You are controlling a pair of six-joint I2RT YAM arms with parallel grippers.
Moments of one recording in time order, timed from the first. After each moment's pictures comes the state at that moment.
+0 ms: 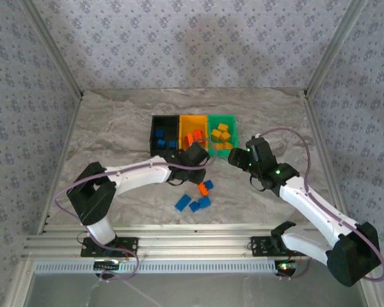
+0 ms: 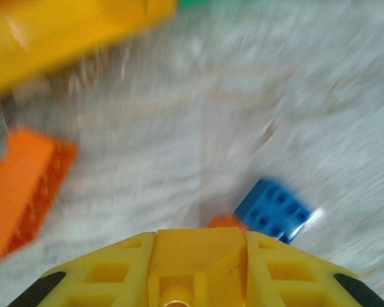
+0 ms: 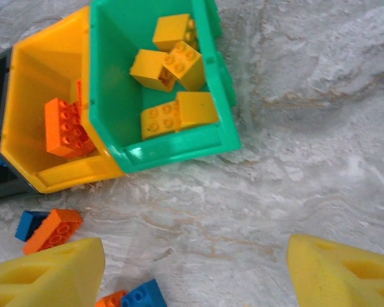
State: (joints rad) left arm -0.95 1.70 1.20 -0.53 -0.12 -0.46; right arm 0.50 1.03 0.74 -0.47 0.15 0.72
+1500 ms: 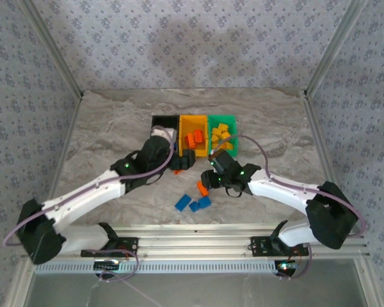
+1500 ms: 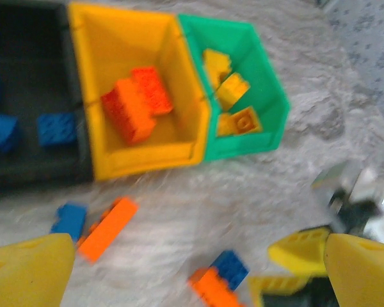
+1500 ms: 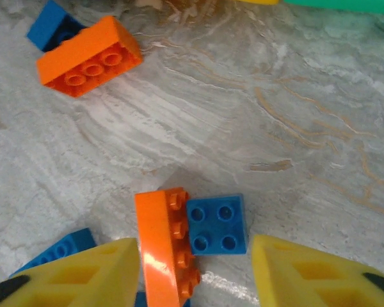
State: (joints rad) left arm -0.84 1.16 0.89 -0.33 -0.17 -0.63; right arm 0.81 1.38 0.78 -0.37 0.04 0.56
